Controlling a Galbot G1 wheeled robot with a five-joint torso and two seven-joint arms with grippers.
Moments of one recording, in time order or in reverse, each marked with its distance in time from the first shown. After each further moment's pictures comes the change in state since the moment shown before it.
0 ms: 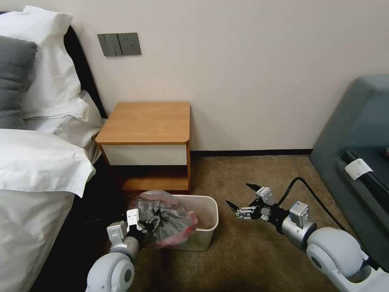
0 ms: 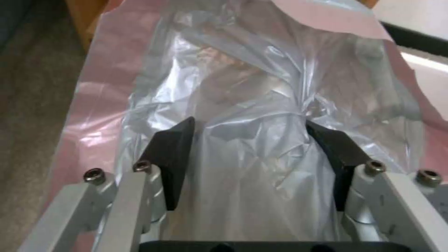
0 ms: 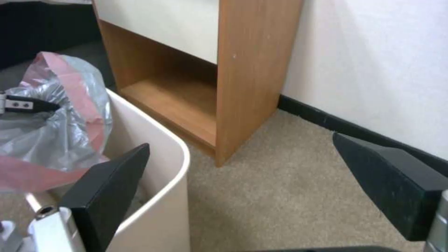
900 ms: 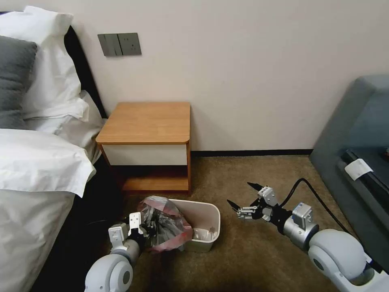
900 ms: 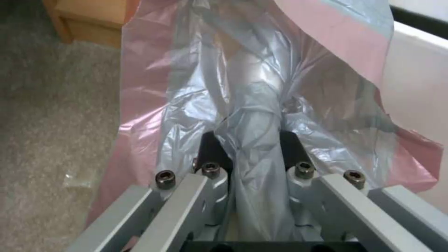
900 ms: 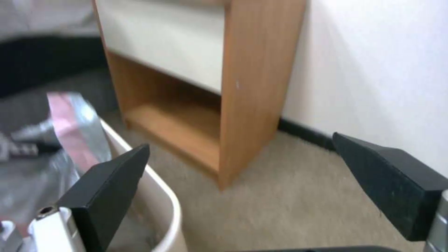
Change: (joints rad) left arm 0.017 -0.010 0.014 -0.011 0.024 0.009 0.042; right arm -0.015 0.024 -0.023 0.049 0.002 0.066 0.062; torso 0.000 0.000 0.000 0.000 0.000
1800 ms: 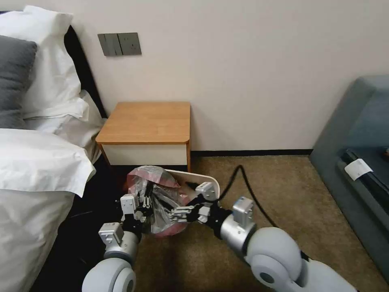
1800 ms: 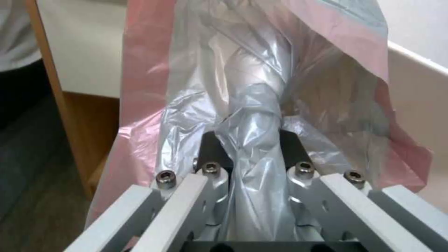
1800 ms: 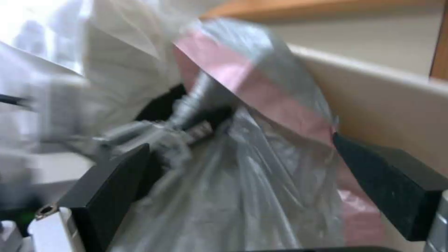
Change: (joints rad) left arm 0.049 -0.003 0.044 -0.158 0.178 -0.314 0.029; right arm 0.408 0.193 -0.569 0.033 0.311 -0.254 0.386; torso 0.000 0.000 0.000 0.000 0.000
